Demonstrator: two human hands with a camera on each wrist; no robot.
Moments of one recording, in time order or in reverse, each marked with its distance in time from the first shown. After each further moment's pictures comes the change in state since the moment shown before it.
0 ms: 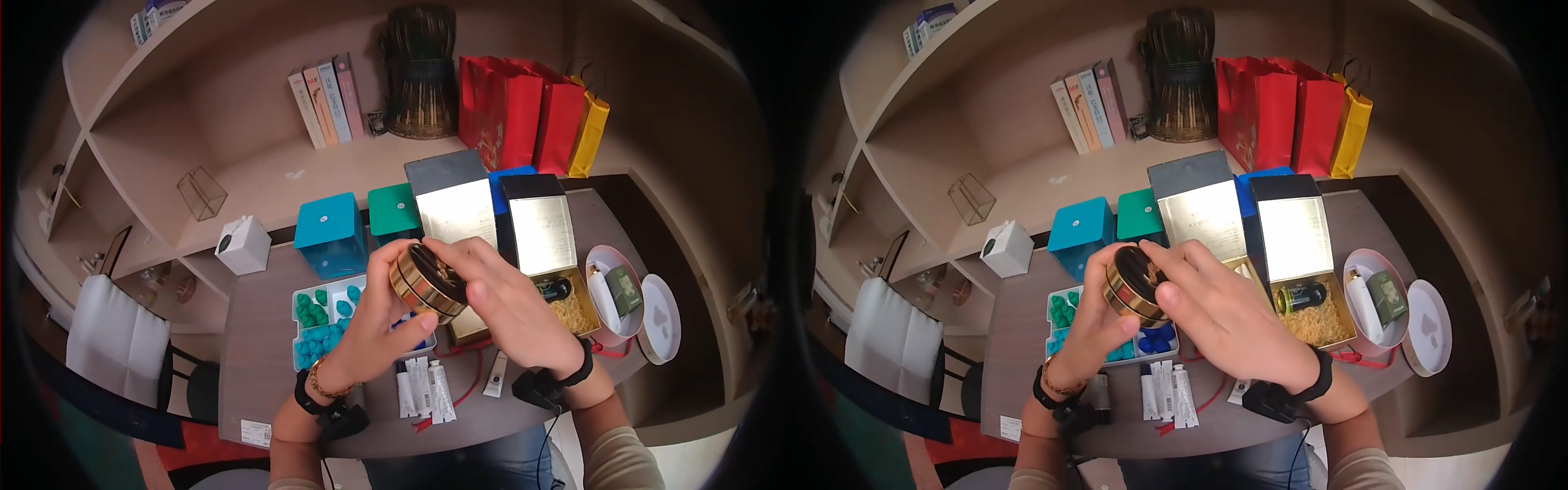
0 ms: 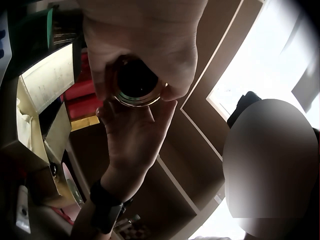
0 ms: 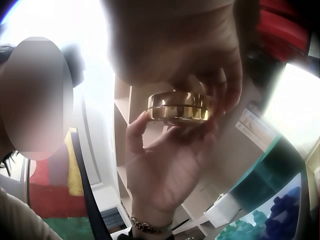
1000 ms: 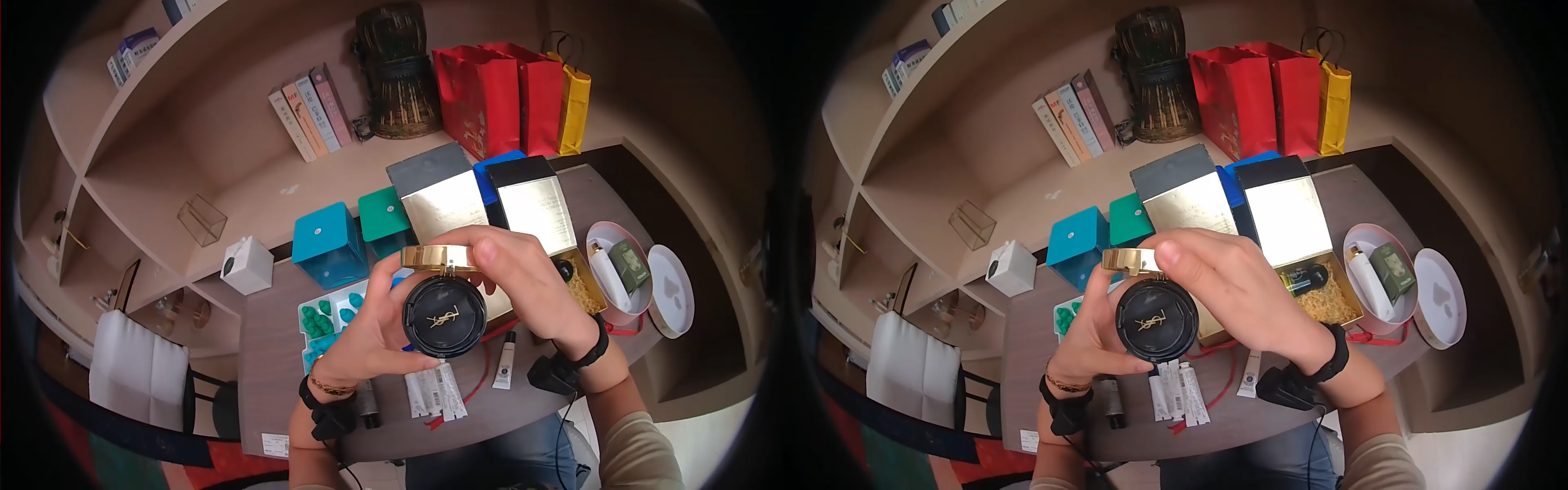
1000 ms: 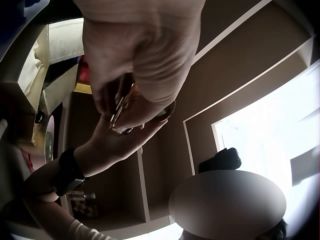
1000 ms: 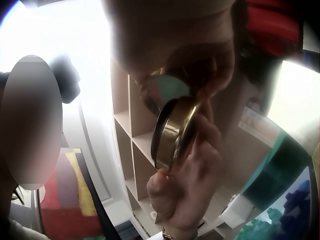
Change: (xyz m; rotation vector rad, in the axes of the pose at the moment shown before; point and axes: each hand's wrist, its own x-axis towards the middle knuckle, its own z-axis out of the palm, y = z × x) left_hand 0.004 0.010 -0.001 -0.265 -0.201 -0.269; right_hand -0.001 -0.002 -0.022 0.266 0.138 0.145
